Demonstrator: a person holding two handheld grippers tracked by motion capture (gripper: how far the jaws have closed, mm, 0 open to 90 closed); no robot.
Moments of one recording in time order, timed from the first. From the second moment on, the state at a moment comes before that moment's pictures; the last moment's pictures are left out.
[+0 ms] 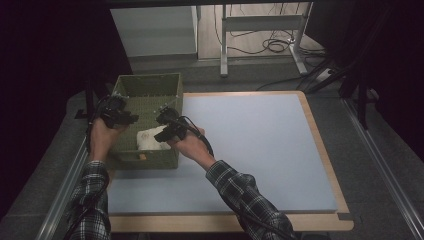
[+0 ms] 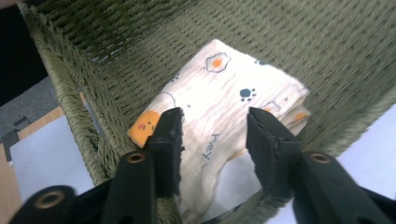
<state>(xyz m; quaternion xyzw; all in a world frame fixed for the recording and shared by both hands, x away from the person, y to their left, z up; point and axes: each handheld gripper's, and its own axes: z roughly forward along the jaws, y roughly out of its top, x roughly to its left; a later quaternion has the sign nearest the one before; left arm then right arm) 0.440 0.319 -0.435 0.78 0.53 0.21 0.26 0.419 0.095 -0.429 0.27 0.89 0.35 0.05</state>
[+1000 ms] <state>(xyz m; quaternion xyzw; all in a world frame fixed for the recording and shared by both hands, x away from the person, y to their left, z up) 0.477 0.311 -0.472 0.84 0.51 0.12 0.14 0.419 0.013 -0.412 0.24 0.88 0.40 0.10</state>
